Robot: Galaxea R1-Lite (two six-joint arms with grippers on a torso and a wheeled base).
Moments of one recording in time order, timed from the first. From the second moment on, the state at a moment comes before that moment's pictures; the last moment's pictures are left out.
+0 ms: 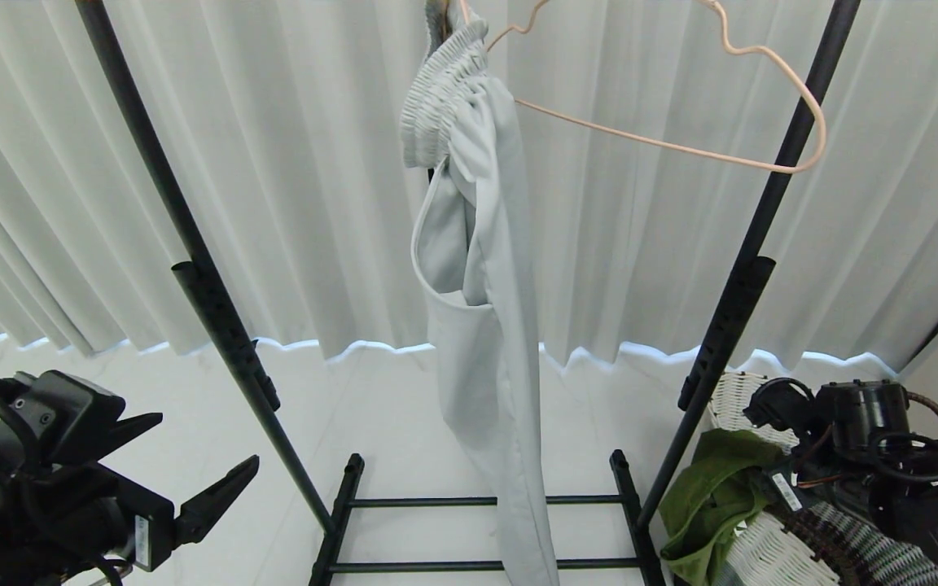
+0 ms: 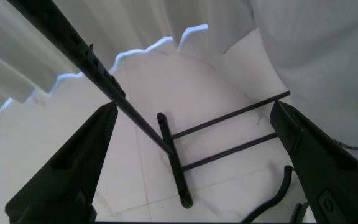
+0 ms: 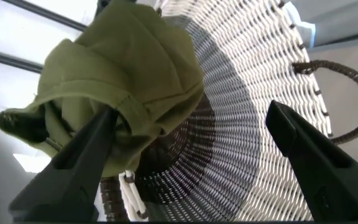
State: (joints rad) left arm -0.10 1.15 -0.20 -0.63 -0.14 0.32; right arm 0.22 1.91 -0.42 -0.83 -0.30 -0.37
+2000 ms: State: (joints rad) left arm -0.13 1.14 -0.16 -0.63 -0.09 0.32; right arm 0.72 1.45 -0.76 -0.48 -0.38 -0.46
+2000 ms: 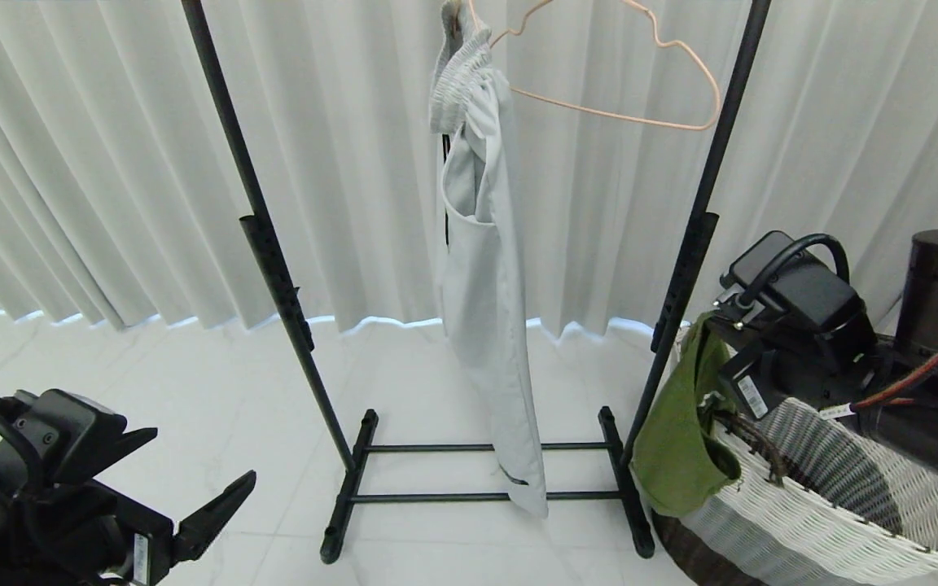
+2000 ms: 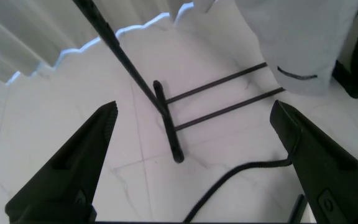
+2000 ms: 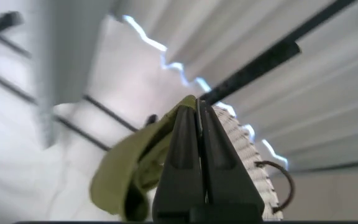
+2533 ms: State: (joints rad) left arm -0.38 1.12 -0.21 -0.63 -0.10 0.31; right arm 0.79 1.47 -0.91 -0.43 -0.38 -0.45
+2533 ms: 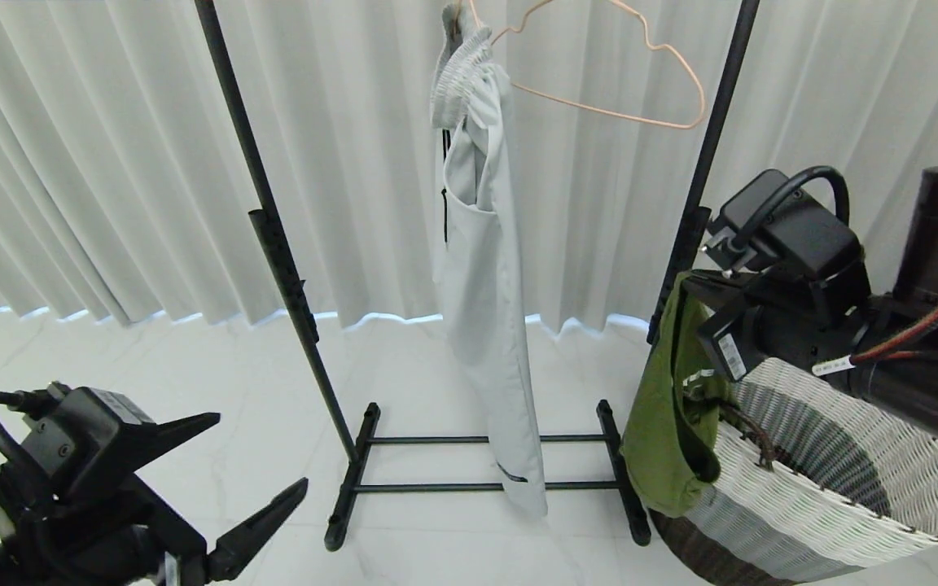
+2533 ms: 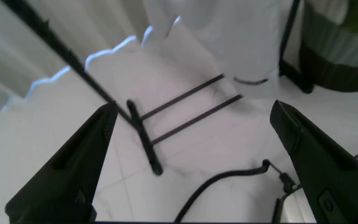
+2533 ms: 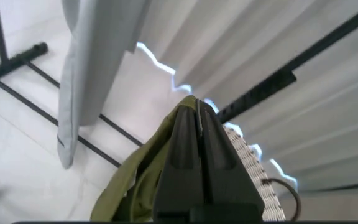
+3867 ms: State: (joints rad) left arm -0.90 1.90 -0.89 -0.63 0.17 -0.23; right arm 1.02 1.48 -1.08 -0.28 -0.37 -0.03
